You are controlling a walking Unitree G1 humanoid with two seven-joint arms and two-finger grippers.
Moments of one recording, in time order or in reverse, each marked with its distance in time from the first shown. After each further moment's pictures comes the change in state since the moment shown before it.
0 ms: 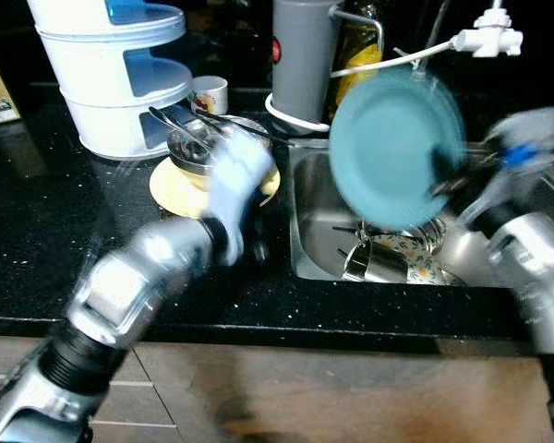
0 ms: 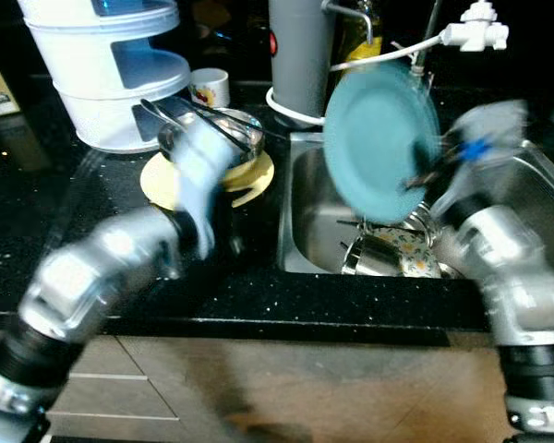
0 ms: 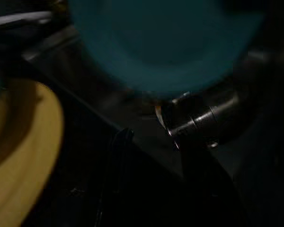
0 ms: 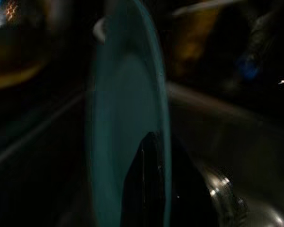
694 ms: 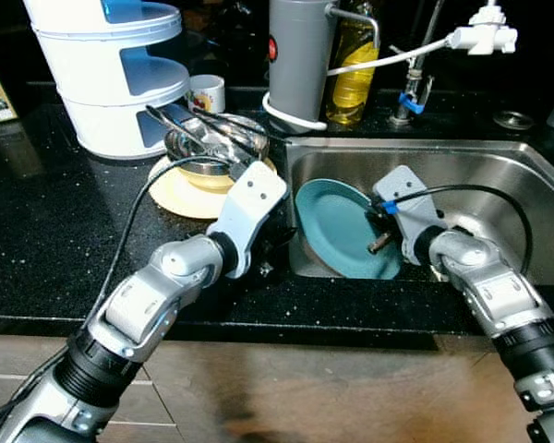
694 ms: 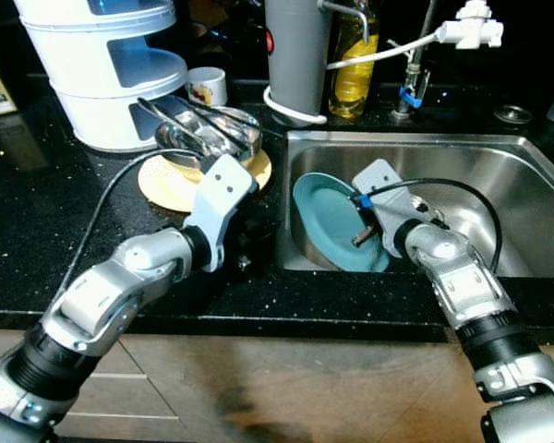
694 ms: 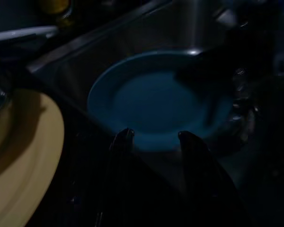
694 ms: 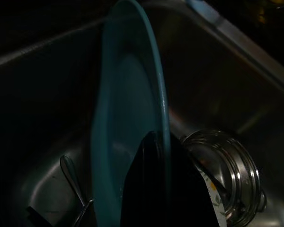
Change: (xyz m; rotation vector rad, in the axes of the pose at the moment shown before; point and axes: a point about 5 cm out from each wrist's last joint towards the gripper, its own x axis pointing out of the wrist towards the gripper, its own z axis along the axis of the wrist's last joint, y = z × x) left arm 0.003 0.001 -0.001 -0.037 -0.060 0.007; right arm 0.041 0.017 -0.037 -0.195 0.269 0.186
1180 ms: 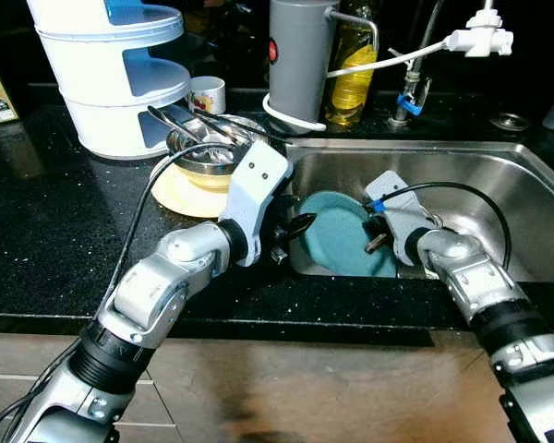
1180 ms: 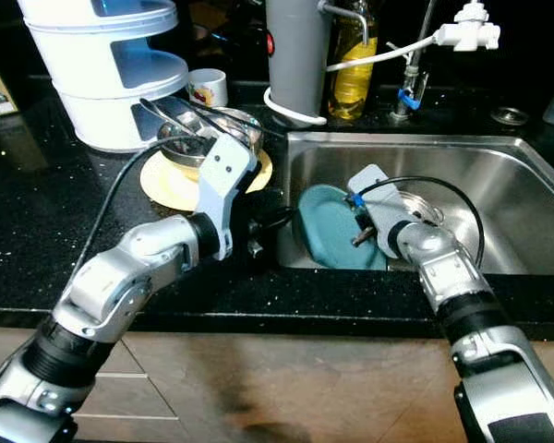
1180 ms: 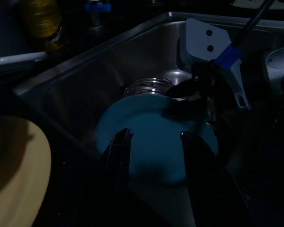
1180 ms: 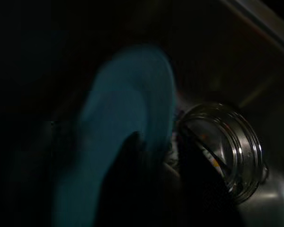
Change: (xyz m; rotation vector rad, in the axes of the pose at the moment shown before) left arm 0.007 0.001 0.013 -0.027 -0.066 -0.045; right arm 0.014 -0.006 -0.015 0.023 0.102 -0.011
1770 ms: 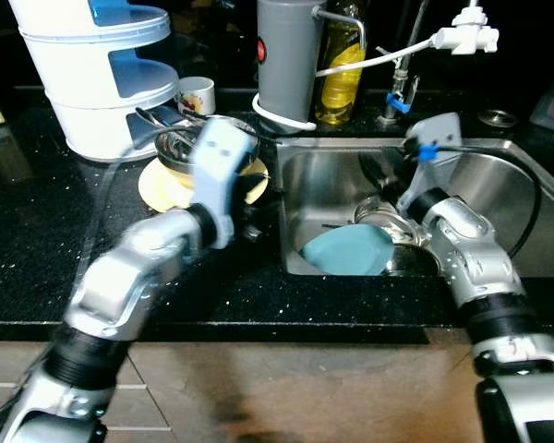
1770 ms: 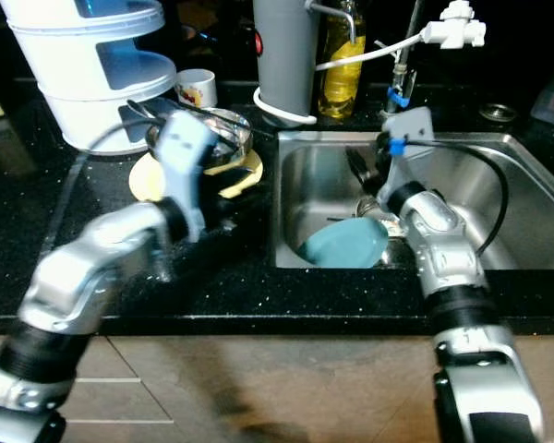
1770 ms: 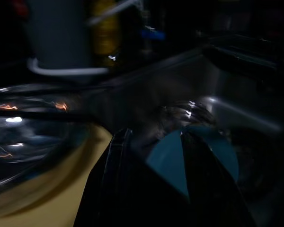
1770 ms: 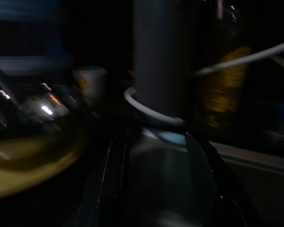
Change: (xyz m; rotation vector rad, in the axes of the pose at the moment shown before) left arm -0.042 0.045 0.020 -0.057 -0.098 0.202; right arm -0.022 0.001 0.074 0.404 -0.671 -0.055
